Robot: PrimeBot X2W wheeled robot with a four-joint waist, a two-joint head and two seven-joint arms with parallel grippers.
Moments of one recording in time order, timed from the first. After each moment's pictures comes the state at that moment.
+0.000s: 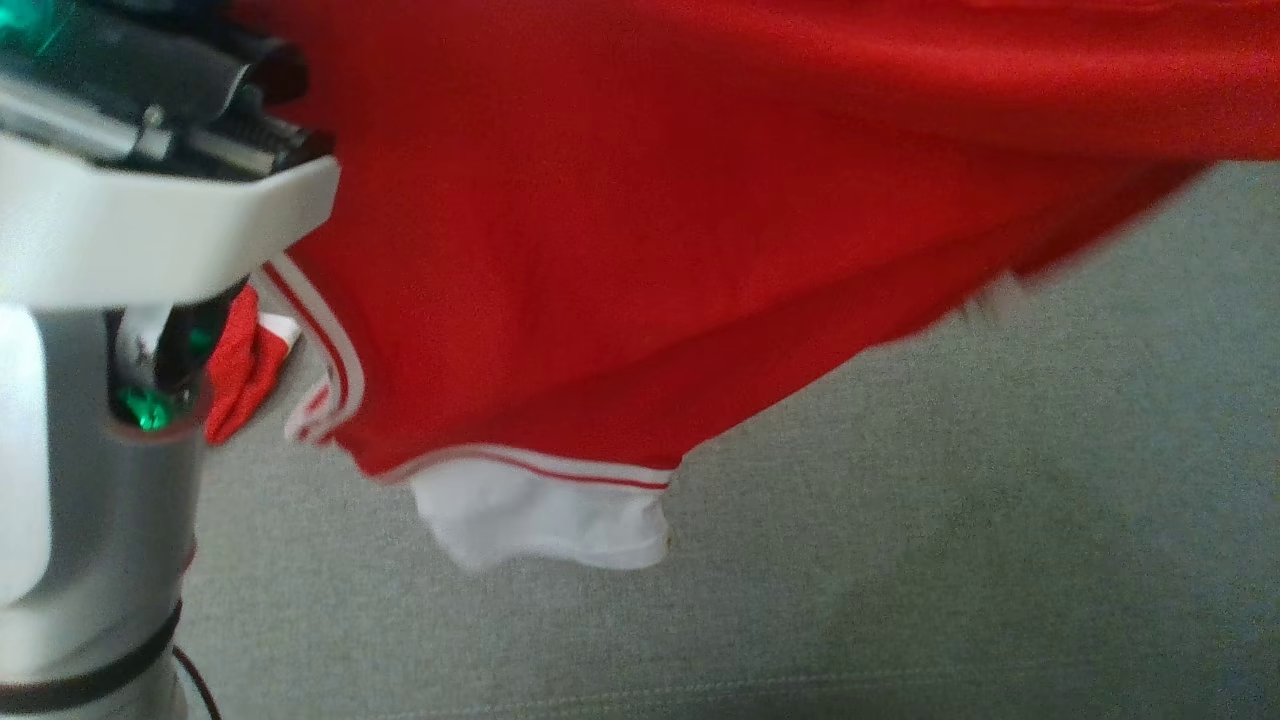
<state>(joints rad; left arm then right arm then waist) -0.72 0.25 -0.23 -0.32 -0.26 -0.01 -0.03 -0.33 -0.30 -0.16 -0.36 0.29 0.13 0.33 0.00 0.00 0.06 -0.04</state>
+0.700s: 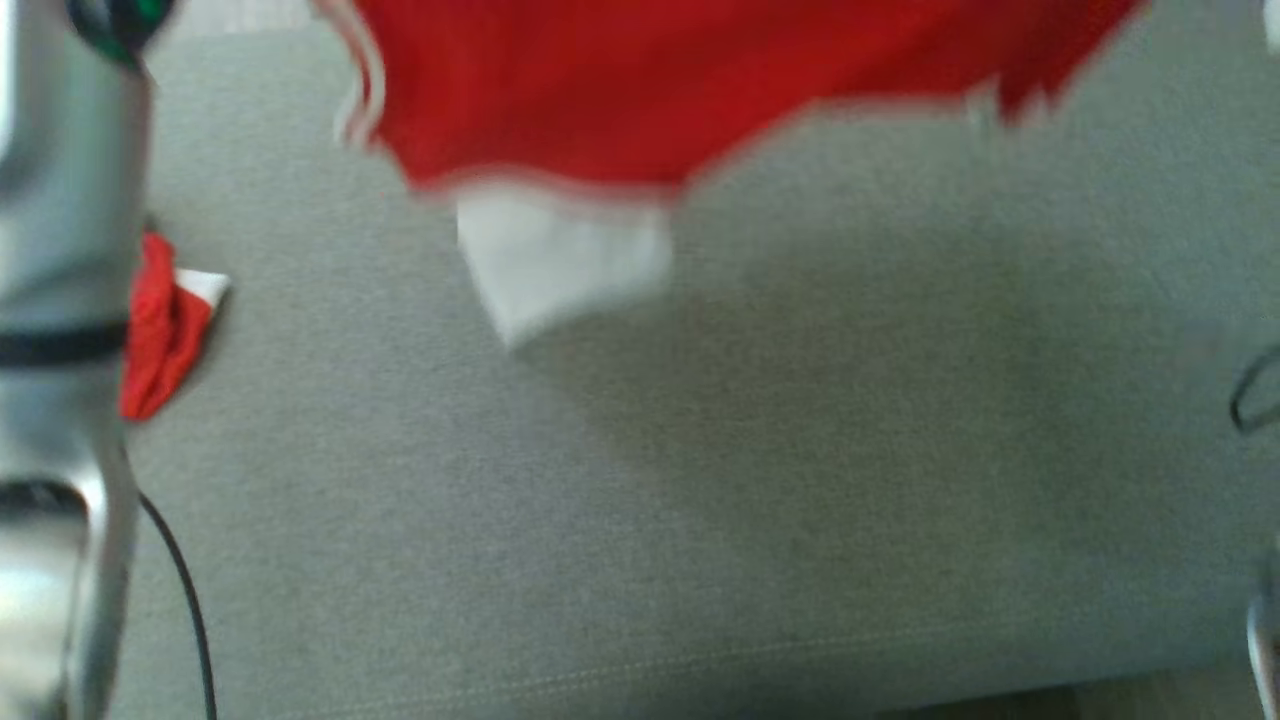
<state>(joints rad) -1.21 0.23 -0.30 0.52 -0.25 -0.10 -0.22 -0.88 -0.27 -0.02 0.21 0.41 0.13 0.22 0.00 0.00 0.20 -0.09</state>
